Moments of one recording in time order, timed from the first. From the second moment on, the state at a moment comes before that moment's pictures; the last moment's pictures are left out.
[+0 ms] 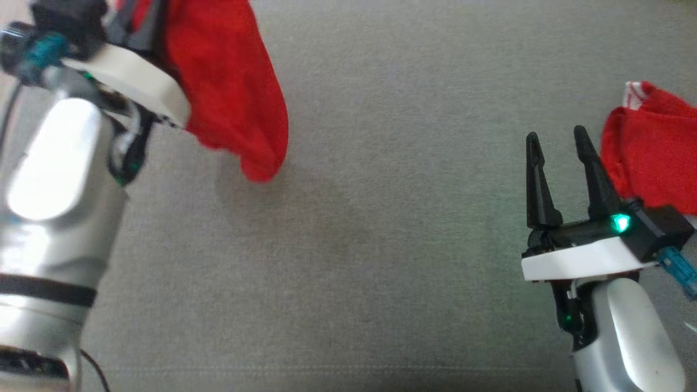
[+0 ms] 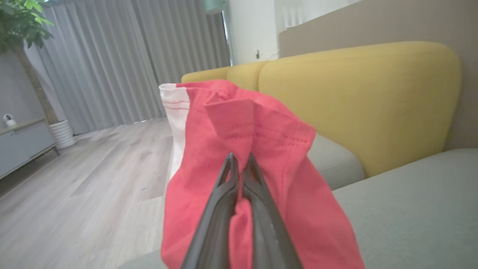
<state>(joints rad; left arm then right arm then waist) -0.91 0.33 -0.51 0.63 -0.40 -0.09 -0.25 -0.19 -0.06 0.08 0.11 0.18 0.13 -0.21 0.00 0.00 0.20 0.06</state>
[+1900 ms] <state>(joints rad) -0.23 0.18 -0.43 0.28 -0.38 0.13 -0.25 -0.13 -0.05 0.08 0.20 0.20 0.13 -0.25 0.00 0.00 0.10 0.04</state>
